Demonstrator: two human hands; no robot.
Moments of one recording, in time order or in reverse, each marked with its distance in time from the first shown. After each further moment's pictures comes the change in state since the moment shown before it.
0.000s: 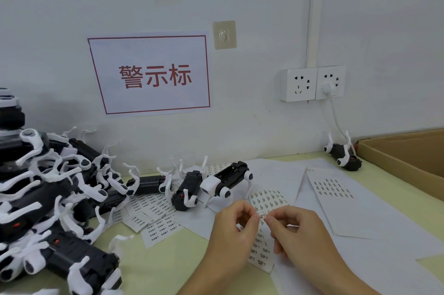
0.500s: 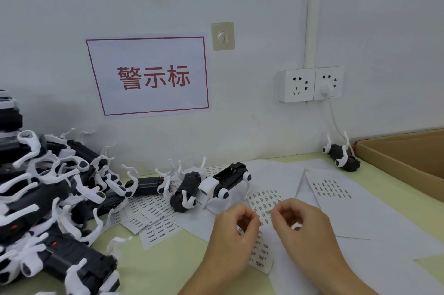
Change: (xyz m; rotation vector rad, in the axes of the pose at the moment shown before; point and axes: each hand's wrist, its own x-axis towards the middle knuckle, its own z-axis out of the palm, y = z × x) left_hand 0.001 -0.007 0.003 0.075 -0.006 0.019; right_hand 0.003 0.002 -0.004 -0.104 0.137 -0.182
